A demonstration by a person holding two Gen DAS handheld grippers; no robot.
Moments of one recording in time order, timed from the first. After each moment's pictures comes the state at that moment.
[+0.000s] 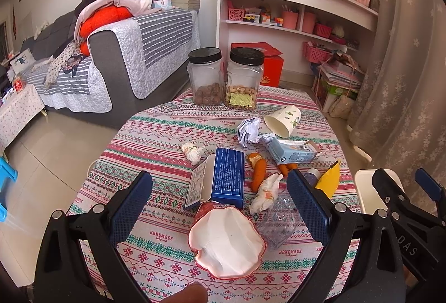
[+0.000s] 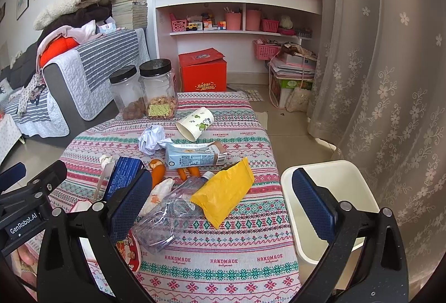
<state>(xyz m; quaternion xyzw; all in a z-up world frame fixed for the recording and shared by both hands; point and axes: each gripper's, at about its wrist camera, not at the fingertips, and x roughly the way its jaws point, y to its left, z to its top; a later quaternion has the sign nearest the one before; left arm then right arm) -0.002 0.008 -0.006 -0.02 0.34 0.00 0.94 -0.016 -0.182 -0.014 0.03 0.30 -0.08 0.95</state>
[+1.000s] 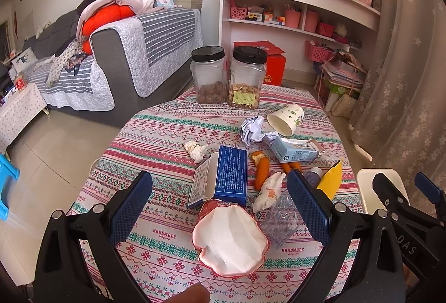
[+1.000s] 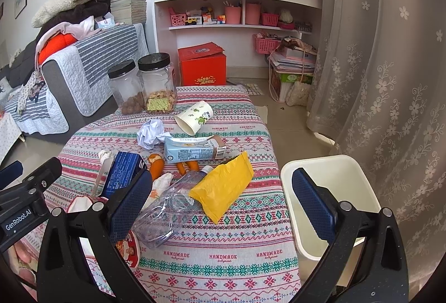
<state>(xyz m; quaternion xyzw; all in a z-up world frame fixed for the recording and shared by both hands) -0.003 0.015 -0.005 -0.02 0.34 0.01 0.94 -0.015 -0.187 -0.026 0.03 0.32 -0.08 0.94</state>
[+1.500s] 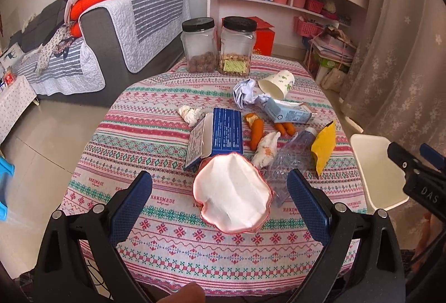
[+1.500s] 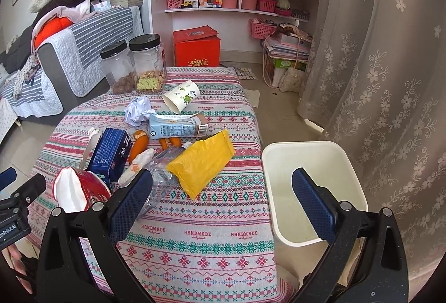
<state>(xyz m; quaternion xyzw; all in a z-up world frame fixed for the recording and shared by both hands) -0.031 0.016 -0.032 -0.01 0.41 -0.03 0.91 -0.040 -0.219 -0.017 0.01 0.37 -0.09 0.92</state>
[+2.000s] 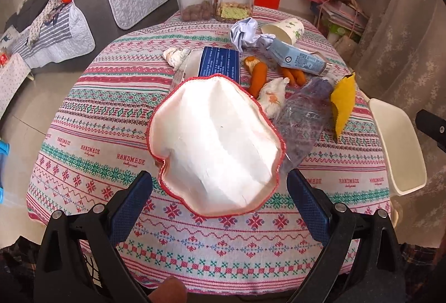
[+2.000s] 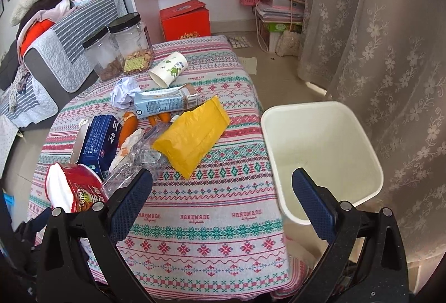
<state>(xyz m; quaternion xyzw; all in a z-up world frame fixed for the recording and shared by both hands) -0.009 -0.008 -0.115 -0.01 0.48 -0.01 0.88 -0.011 -0.235 -0.060 0.09 0.45 -0.09 0.89</state>
